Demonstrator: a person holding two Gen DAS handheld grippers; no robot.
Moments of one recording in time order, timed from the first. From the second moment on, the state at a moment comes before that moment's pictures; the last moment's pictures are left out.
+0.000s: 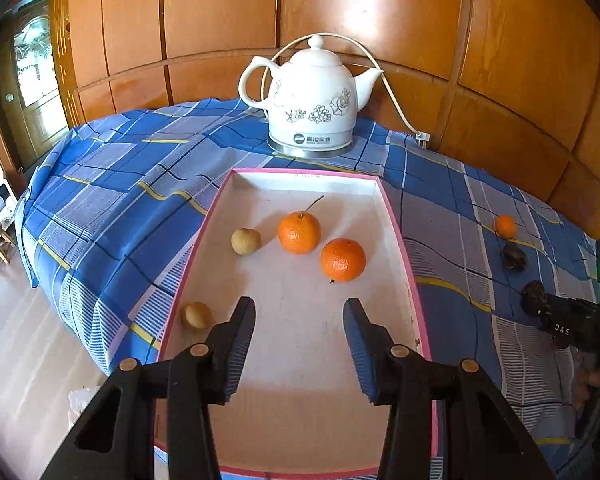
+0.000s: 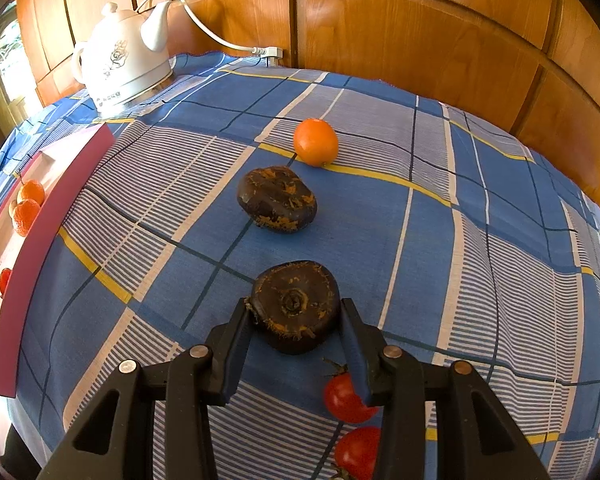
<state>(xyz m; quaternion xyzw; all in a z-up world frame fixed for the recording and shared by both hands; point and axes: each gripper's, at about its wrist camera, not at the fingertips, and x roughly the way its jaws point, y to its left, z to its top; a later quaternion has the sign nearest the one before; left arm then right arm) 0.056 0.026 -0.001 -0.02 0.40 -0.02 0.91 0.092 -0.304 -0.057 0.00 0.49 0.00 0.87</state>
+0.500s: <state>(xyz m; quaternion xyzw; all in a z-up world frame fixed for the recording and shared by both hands) 0.057 0.033 -0.005 -0.03 0.41 -0.01 0.91 0.088 -0.300 -0.049 0.02 0.48 -0.01 0.88</state>
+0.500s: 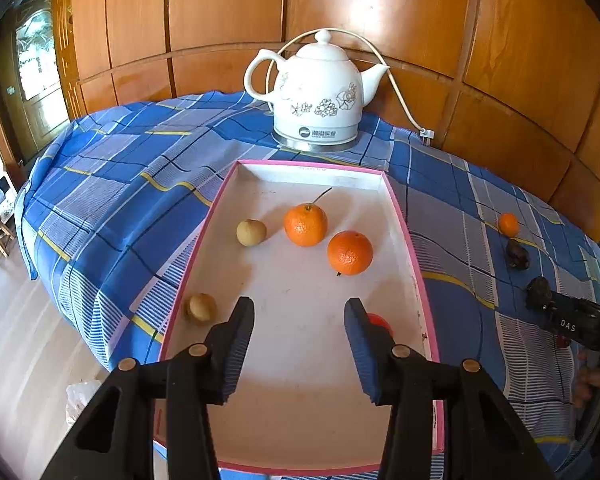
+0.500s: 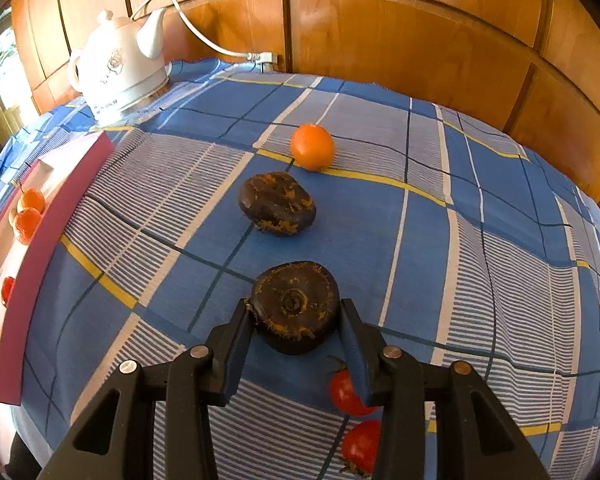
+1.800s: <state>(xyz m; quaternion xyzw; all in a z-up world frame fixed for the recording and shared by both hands) 0.069 0.099 -0.004 -0.09 0.40 0.06 0.91 0.140 -0.049 -0.045 -0.07 0.50 0.26 0.82</state>
